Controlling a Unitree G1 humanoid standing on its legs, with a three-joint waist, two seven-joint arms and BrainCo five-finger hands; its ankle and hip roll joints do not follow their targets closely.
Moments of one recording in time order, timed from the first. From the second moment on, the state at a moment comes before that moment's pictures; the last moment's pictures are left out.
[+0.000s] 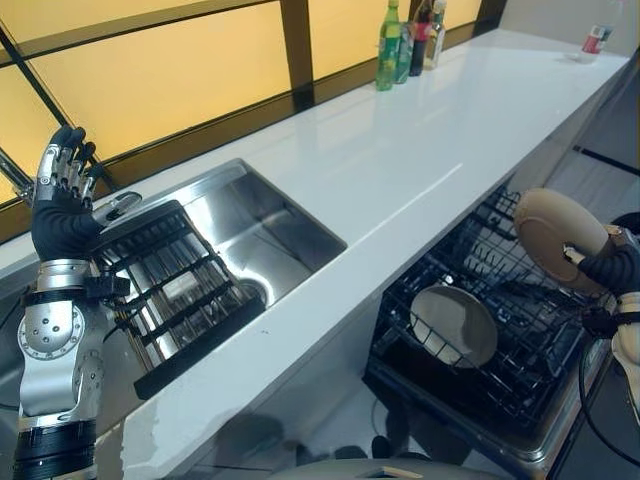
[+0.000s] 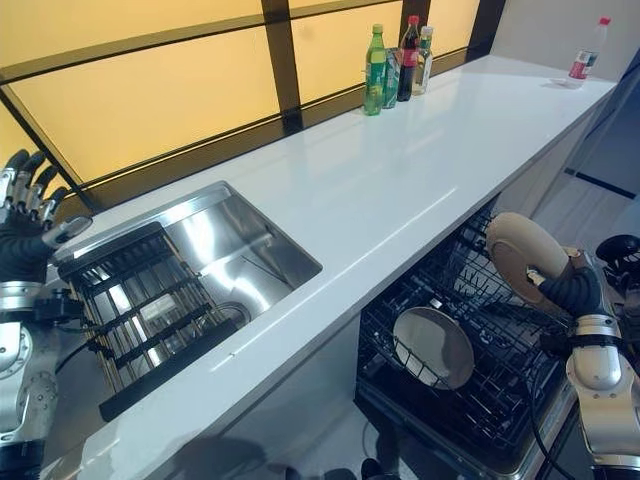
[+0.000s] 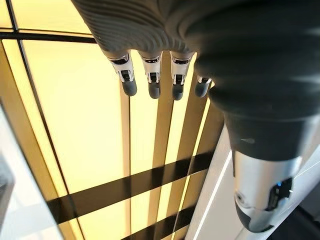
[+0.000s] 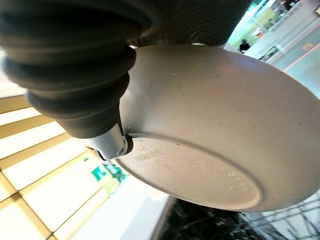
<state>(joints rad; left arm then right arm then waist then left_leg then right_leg) 0.00 0.59 0.34 -0.17 -0.48 -0.21 0.04 0.15 -0.72 -0.32 -0.04 -0.12 0.03 -0.14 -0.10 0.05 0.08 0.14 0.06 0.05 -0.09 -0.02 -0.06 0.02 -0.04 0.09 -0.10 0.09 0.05</state>
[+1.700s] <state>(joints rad) -0.28 0.83 0.17 -0.04 -0.45 -0.22 0.26 -0.52 -0.98 0.12 0.49 -0.07 -0.05 -0.12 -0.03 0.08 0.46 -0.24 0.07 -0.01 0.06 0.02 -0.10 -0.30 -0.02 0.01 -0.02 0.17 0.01</state>
